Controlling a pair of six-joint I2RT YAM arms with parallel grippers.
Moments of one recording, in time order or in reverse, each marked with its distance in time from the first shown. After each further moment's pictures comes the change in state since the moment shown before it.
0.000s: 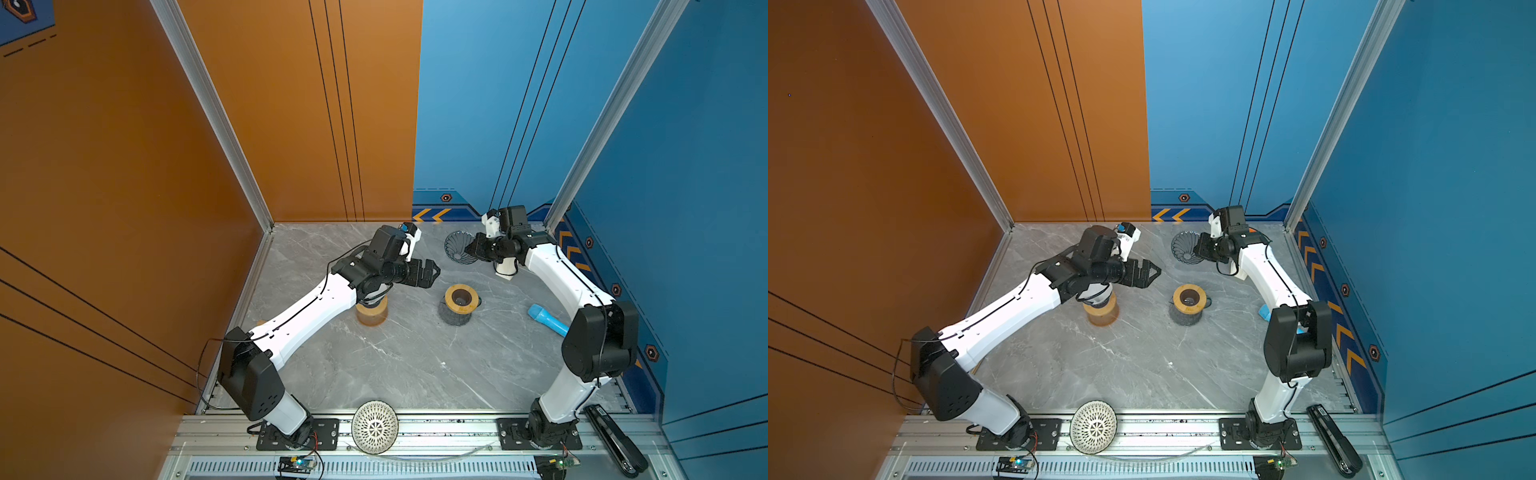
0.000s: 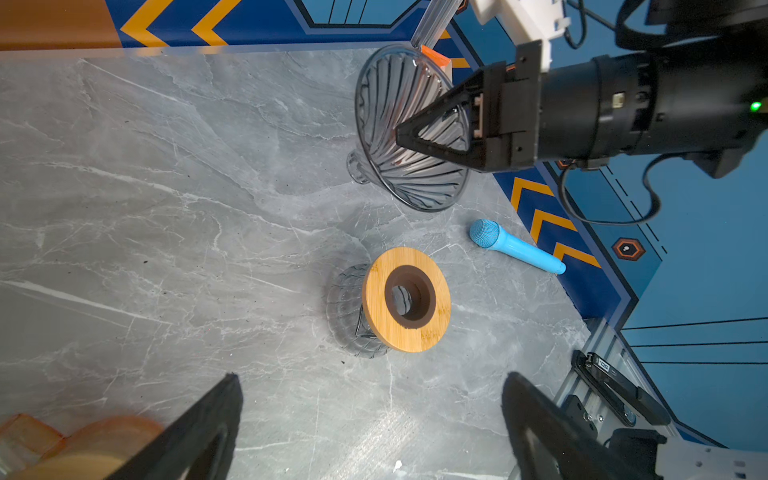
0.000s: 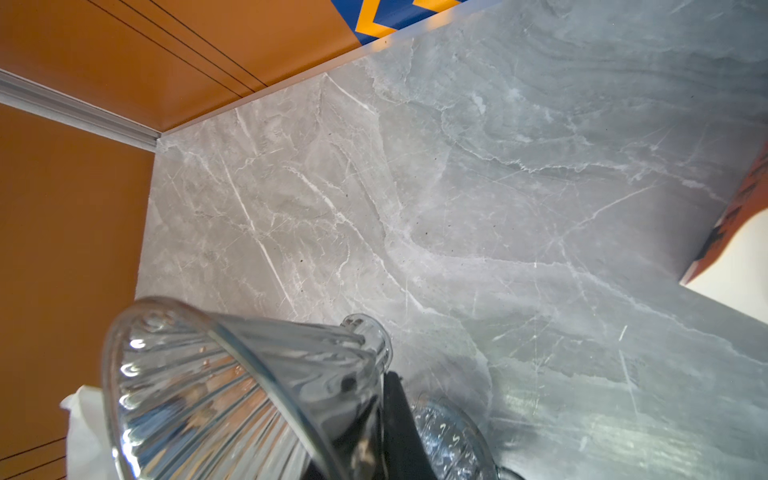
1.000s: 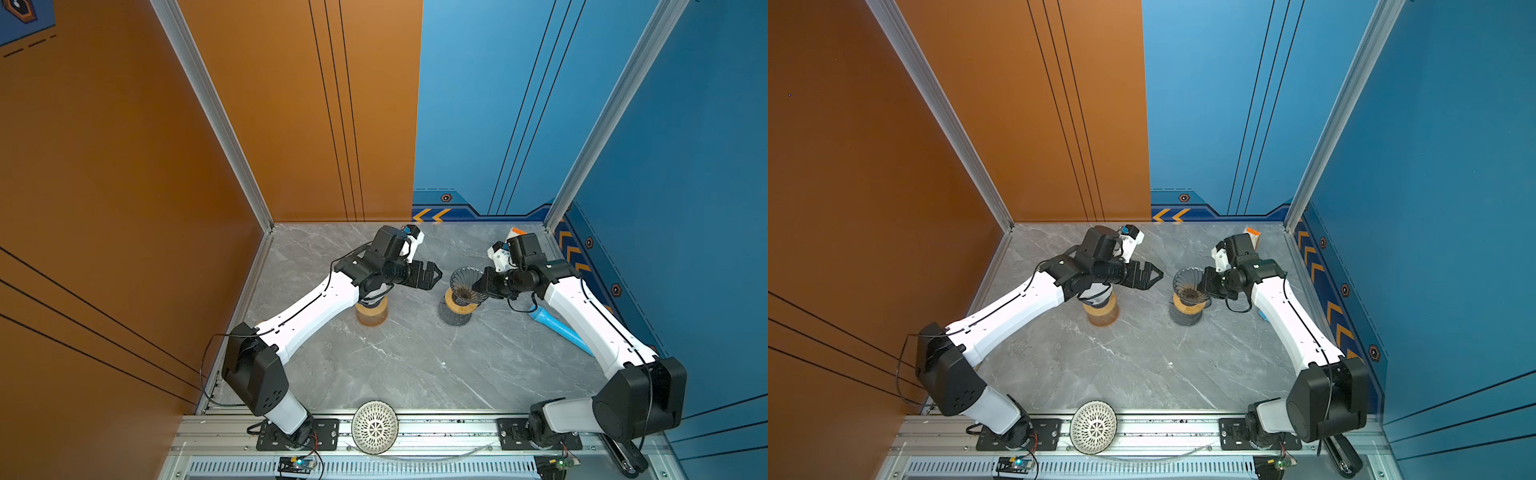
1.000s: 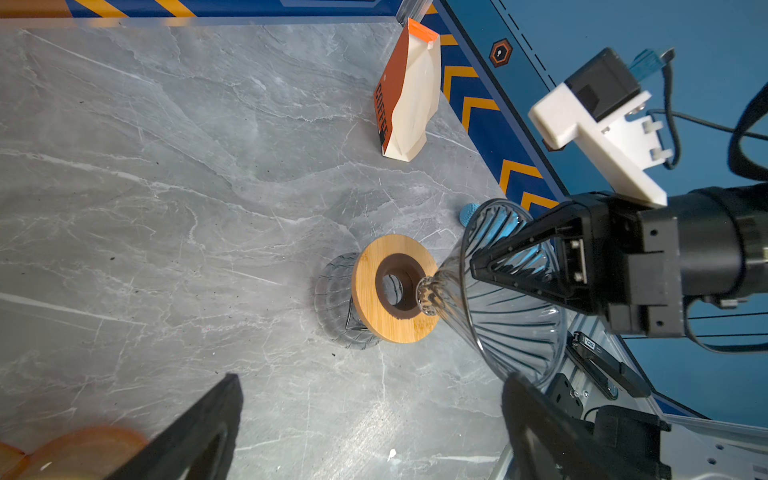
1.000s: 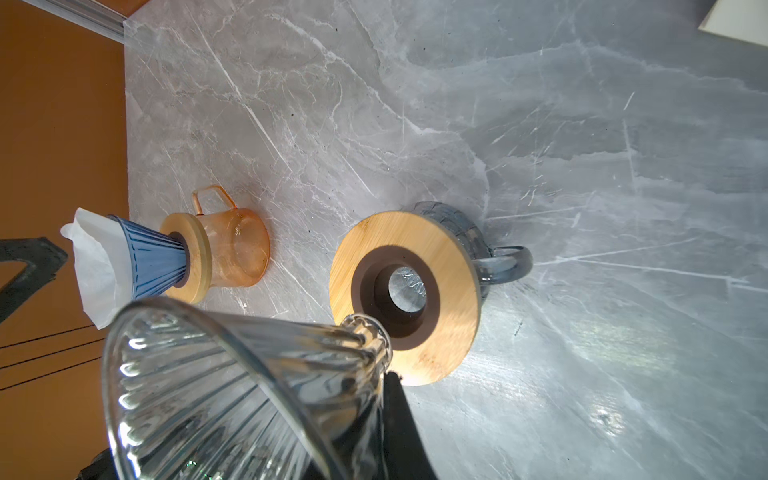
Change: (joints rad) left arm 0.013 0.031 0.002 0.002 0.077 0.018; right arm 0.051 -0.318 -0.286 -0.214 -0.021 0.000
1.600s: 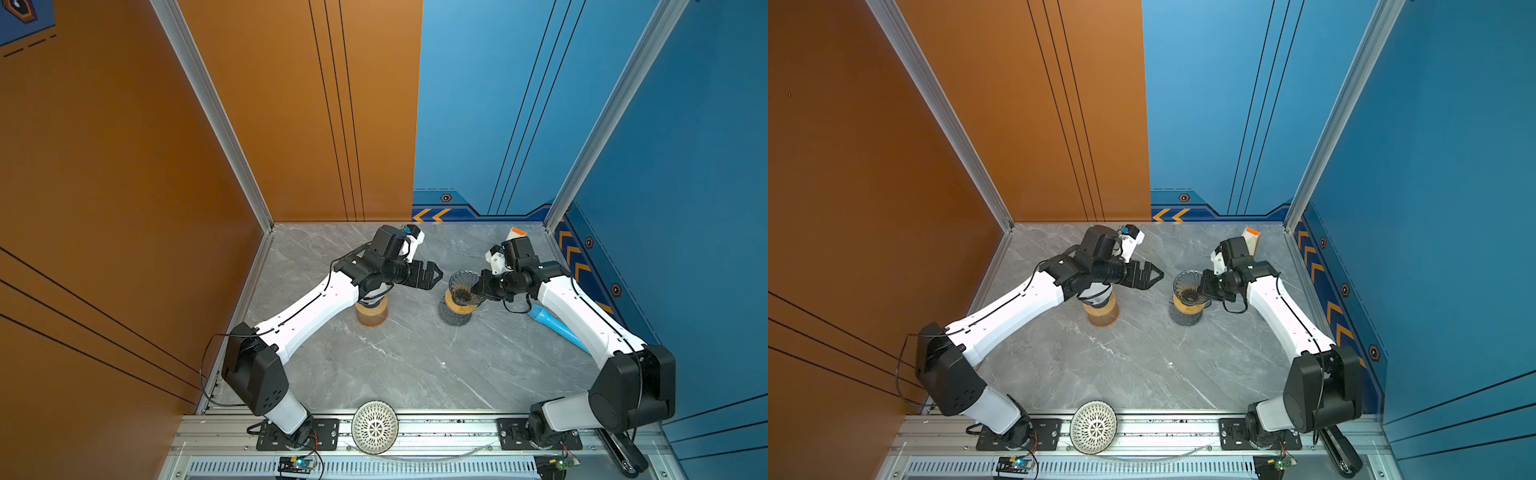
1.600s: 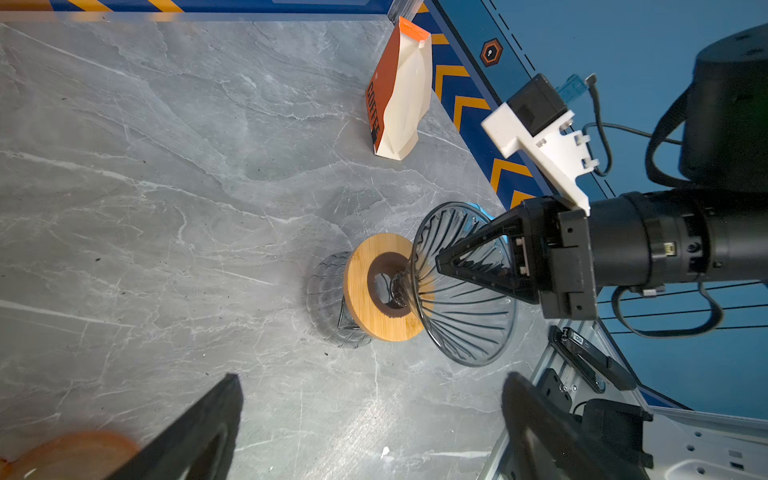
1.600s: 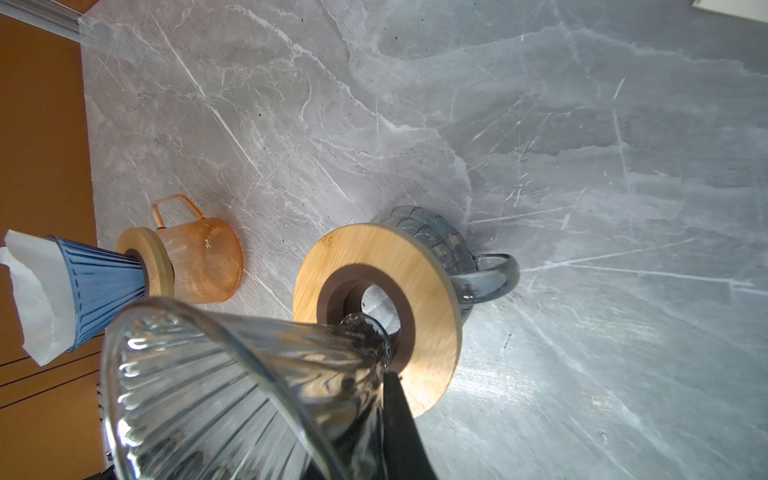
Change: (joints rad) left arm 0.007 0.000 0.000 0.005 0.027 -0.008; right arm 0.002 0.051 -0.037 0.064 0.037 0.015
